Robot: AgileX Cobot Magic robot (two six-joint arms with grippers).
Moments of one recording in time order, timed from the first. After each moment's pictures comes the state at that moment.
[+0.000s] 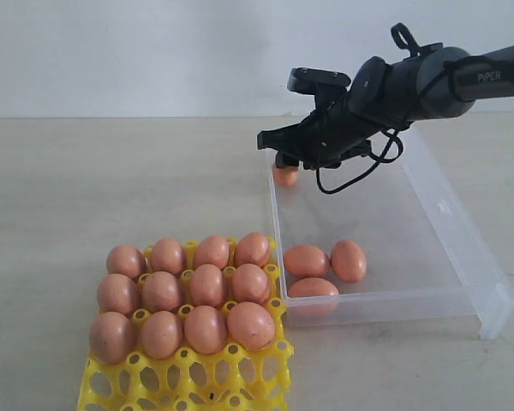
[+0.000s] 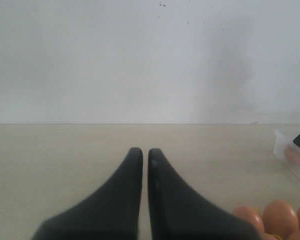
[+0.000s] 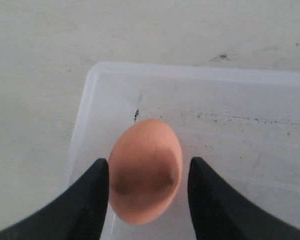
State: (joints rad) left arm -0.05 0.00 0.00 -0.14 0.10 0.12; right arm 0.23 2.23 -1.60 0.53 0.35 -0.23
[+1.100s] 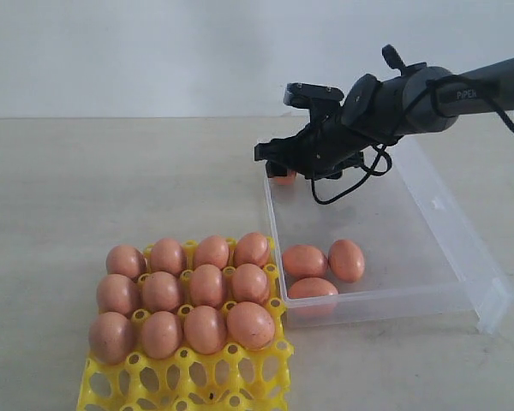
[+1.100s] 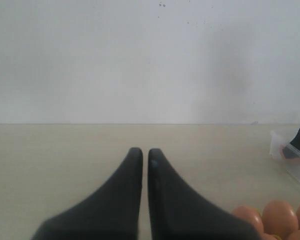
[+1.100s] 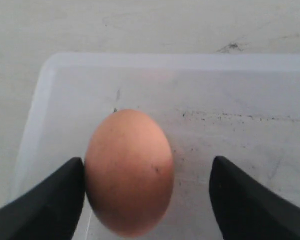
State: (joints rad) left arm -0.05 0.00 0.00 -0.14 0.10 0.12; right arm 0.23 2.31 -1.63 0.60 0.34 -0.31
